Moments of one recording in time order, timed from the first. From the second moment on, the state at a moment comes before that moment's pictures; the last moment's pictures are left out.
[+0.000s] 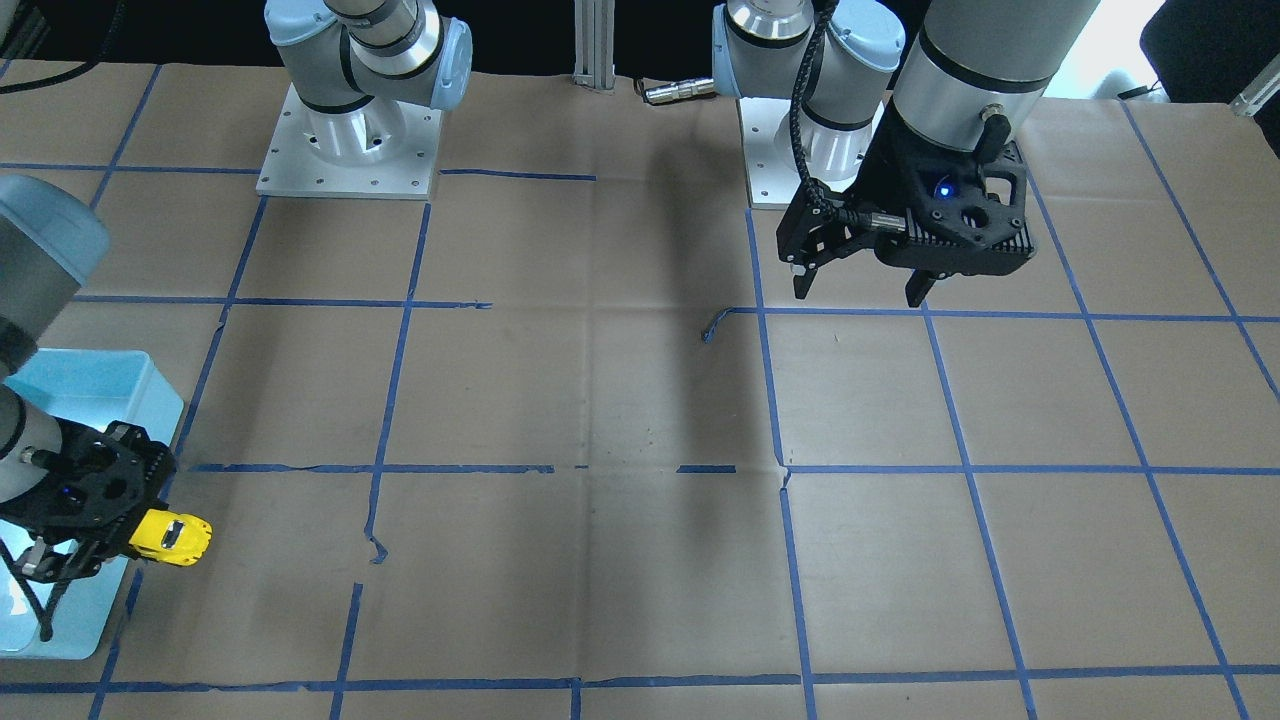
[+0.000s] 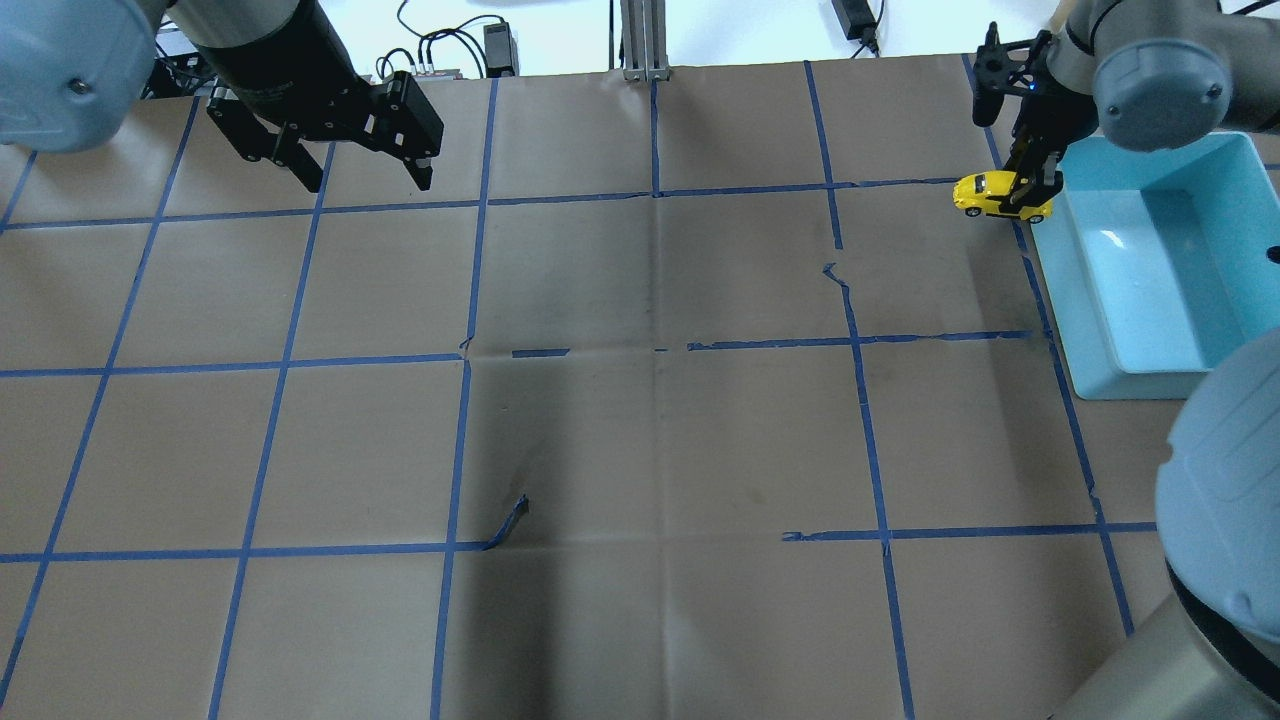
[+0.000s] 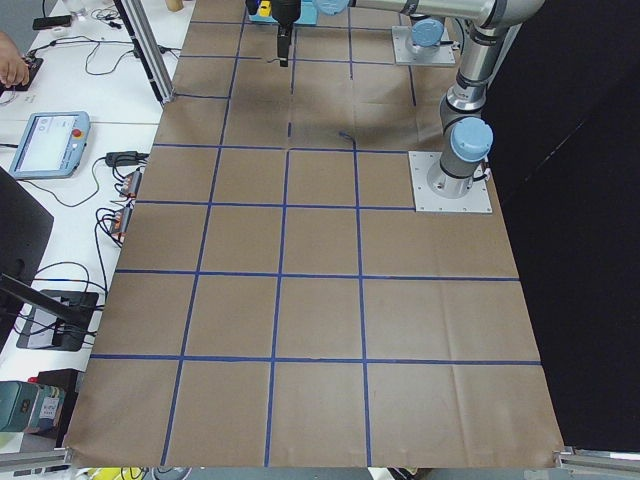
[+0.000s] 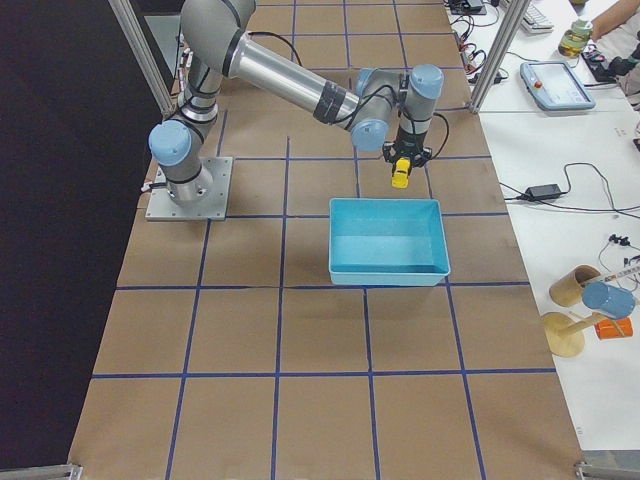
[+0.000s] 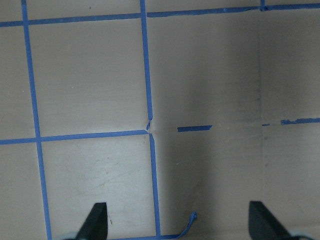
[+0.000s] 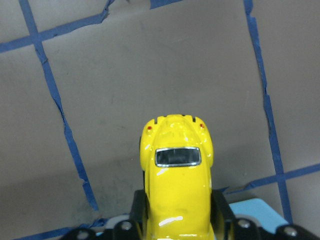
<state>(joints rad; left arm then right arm) -1.61 -1.67 -1.42 -1.56 1.55 0.02 1.32 -1.11 1.43 -1.89 -1.59 -1.52</state>
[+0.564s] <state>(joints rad) -1.61 -1.67 -1.43 -1.56 1.55 0.02 1.25 -1.15 1.31 -1.69 -1.60 -1.12</state>
